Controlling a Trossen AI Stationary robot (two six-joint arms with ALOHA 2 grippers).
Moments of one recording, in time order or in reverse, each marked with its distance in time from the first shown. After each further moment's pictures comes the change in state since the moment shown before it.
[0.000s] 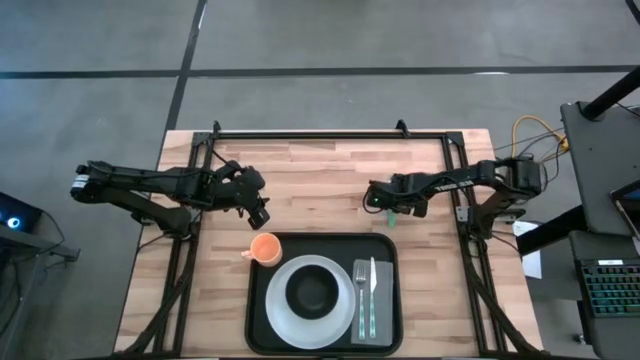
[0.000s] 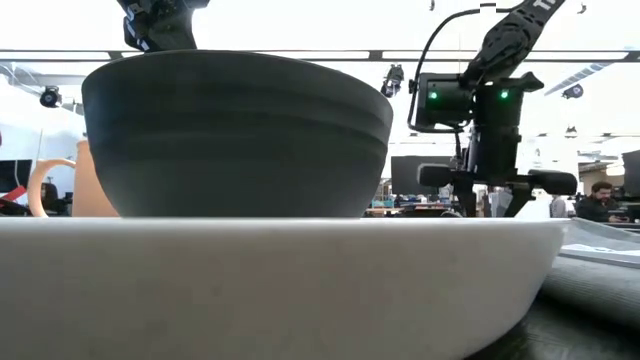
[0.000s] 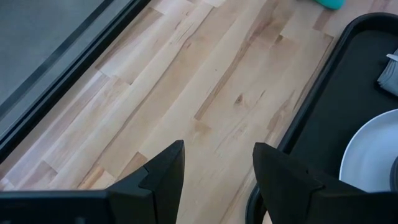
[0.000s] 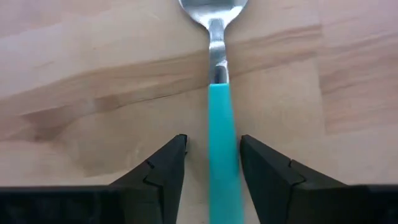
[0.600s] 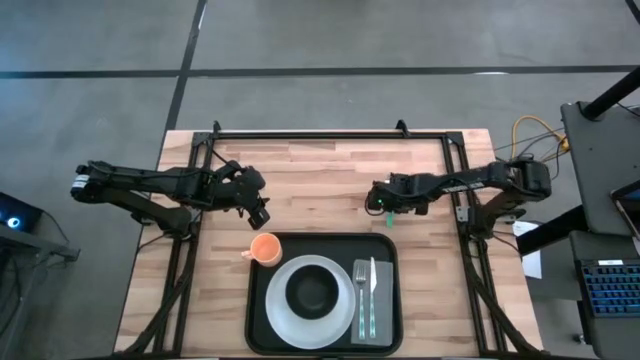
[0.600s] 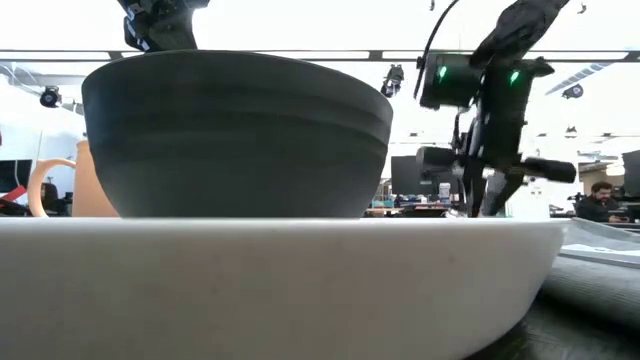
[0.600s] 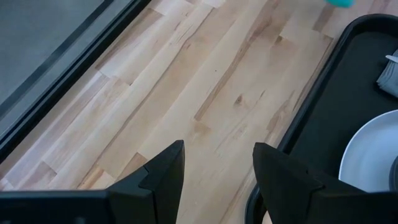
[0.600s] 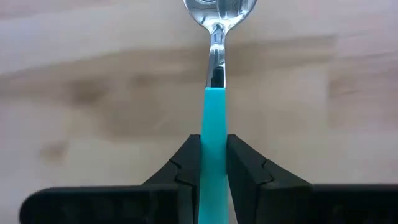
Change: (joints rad) left arm 0.000 0.000 0.000 0.003 0.000 0.000; right arm 0.054 -0.096 -0.004 -0.012 0.002 -0.103
